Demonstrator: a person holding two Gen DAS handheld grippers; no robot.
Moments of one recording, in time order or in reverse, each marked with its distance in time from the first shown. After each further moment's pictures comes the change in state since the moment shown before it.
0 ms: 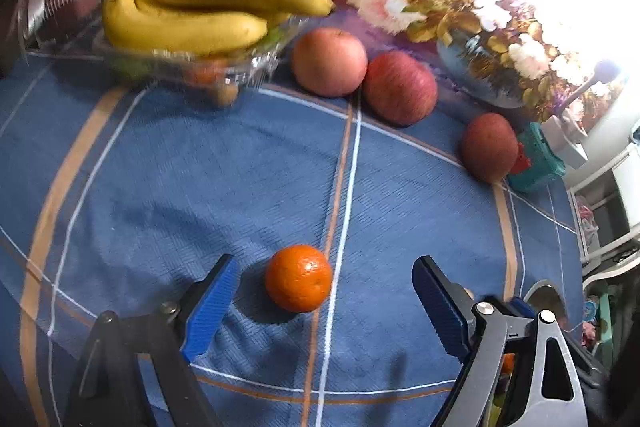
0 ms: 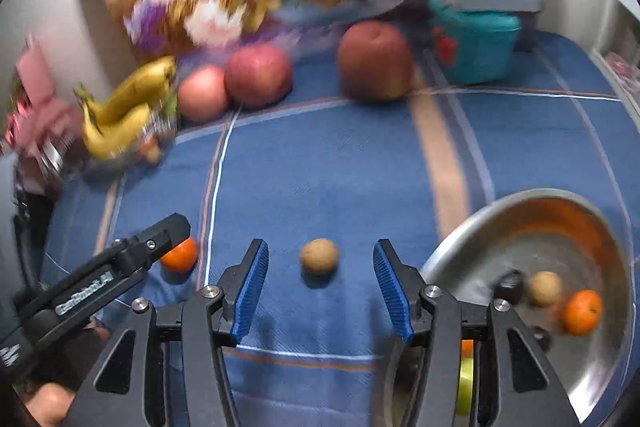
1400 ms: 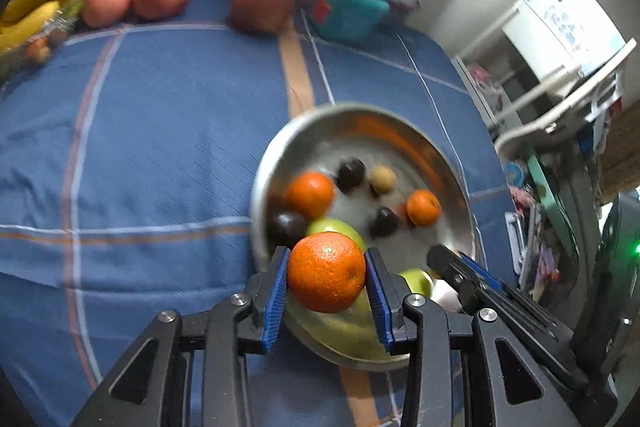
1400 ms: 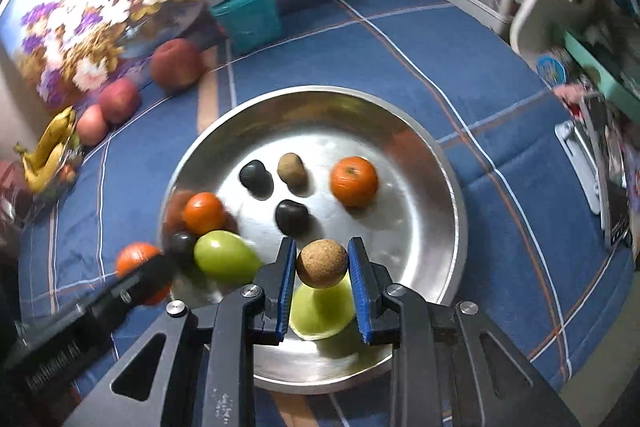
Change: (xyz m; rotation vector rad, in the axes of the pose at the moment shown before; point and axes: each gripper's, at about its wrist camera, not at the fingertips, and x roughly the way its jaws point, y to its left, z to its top) left arm -0.033 -0.167 -0.115 0.283 0.244 -0.260; right arm -0.097 -0.149 -0.091 0.313 -0.020 -0.210
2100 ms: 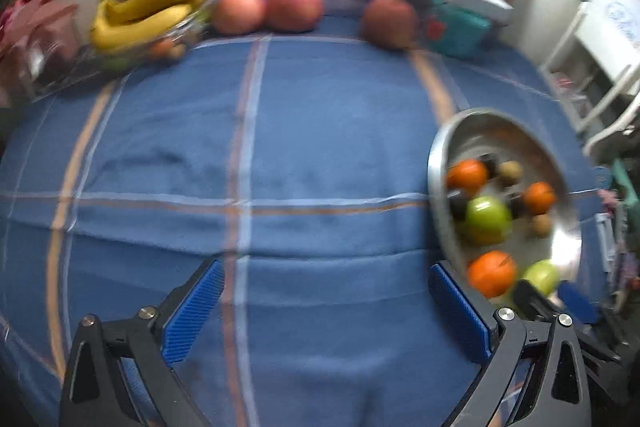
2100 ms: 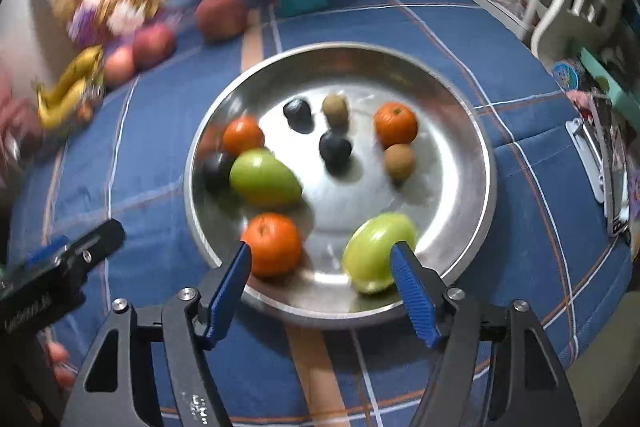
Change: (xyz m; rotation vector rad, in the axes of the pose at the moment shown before) left arm -0.049 0.072 -0.042 -0.040 -0.100 0.397; right arm -0.012 0.035 -0.057 -0.171 0.023 -0.018
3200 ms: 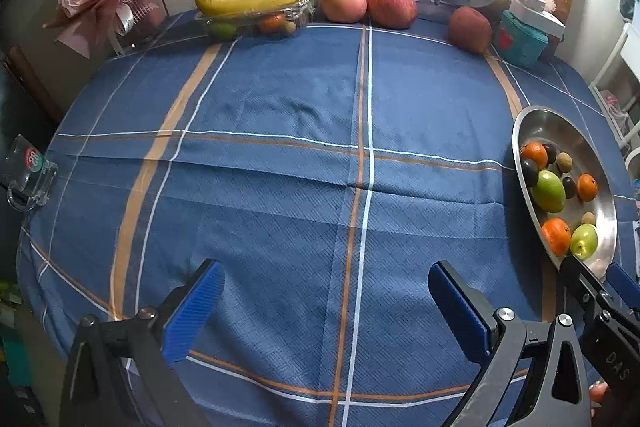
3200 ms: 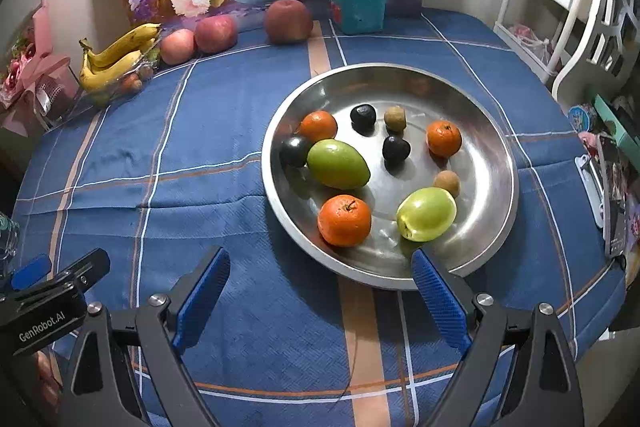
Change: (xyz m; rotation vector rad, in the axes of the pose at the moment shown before) left arm -0.045 0.054 -0.048 -0.098 -0.024 0.167; right arm -0.029 0.041 -0.027 -0.110 -0.080 0.036
